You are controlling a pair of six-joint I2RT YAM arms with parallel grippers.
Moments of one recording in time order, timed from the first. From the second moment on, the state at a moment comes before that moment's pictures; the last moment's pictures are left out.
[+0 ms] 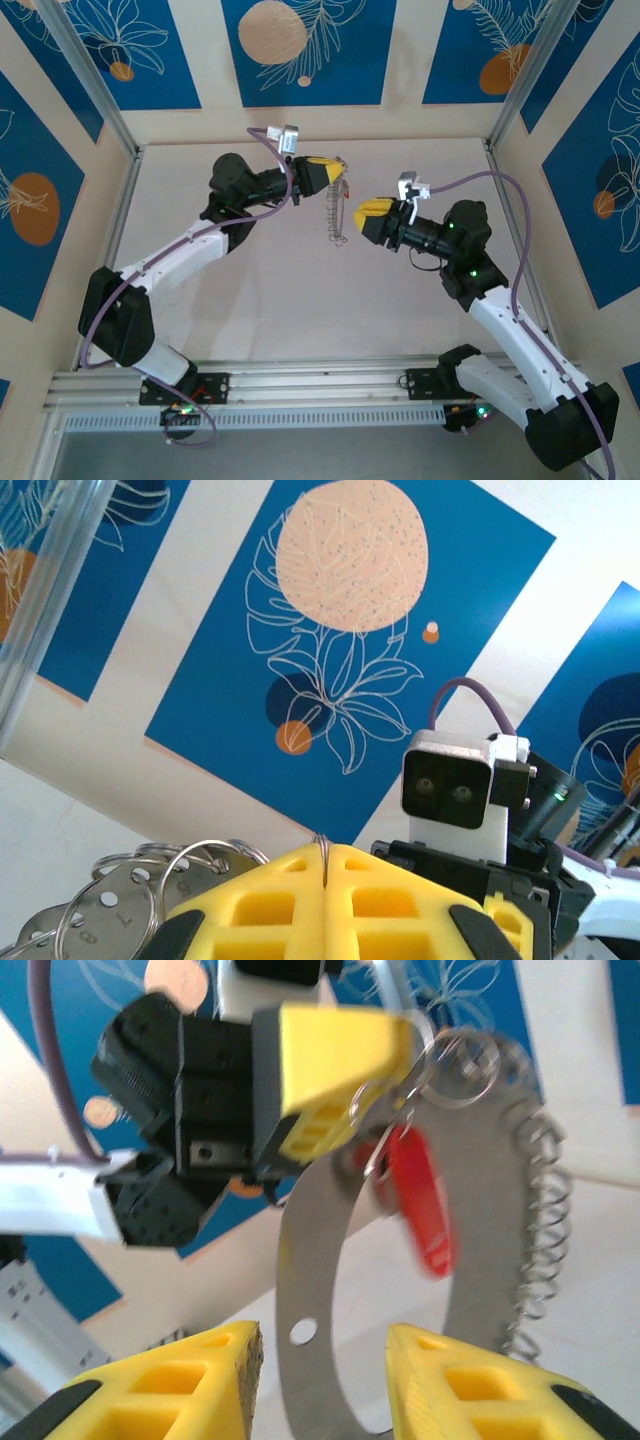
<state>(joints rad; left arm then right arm) -0.58 1.53 1.19 0.68 0.81 -0.77 0.37 0.89 0.77 0.18 -0.71 0.47</state>
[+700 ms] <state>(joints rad) -0.61 1.52 1.12 0.82 0.72 -0.87 0.33 1.14 0.88 0.52 -0.62 0.81</state>
